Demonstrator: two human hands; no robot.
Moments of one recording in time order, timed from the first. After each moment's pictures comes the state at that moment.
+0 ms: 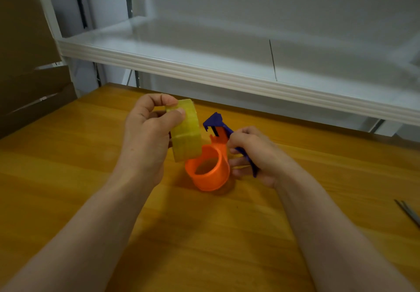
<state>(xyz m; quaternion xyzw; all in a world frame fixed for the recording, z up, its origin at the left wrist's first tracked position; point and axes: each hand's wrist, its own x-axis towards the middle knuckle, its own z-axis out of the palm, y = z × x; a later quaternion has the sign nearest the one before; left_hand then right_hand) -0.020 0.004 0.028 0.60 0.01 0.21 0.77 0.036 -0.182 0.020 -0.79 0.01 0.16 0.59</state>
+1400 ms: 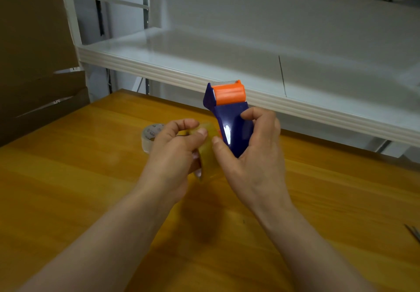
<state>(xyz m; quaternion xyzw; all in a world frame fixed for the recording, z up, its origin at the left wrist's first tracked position) -0.022 -0.010 0.027 0.54 0.07 0.12 0.83 -0.003 -0.144 0.024 -0.85 -0.20 -0.31 0.38</state>
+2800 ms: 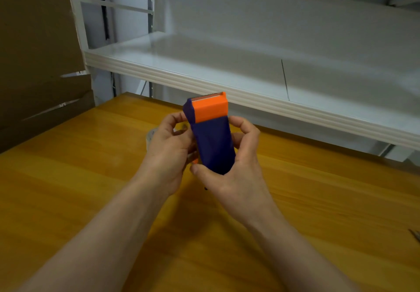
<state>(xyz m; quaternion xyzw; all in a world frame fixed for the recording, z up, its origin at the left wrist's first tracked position) -0.015 0.006 0.027 0.56 0.02 0.14 0.82 -0.016 -0.130 0.012 -0.79 -0.25 -0.12 0.54</state>
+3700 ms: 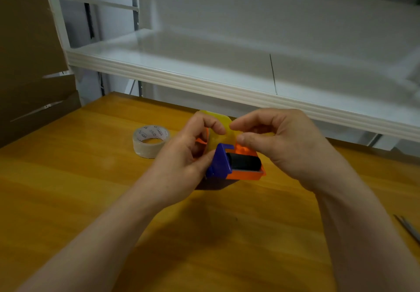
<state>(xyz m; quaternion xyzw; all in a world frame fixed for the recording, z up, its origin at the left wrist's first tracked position) -0.025 -0.006 0.019 0.77 -0.23 0.14 0.58 -0.004 -0.202 0.088 -0.88 -0.23 -0.06 0.42</state>
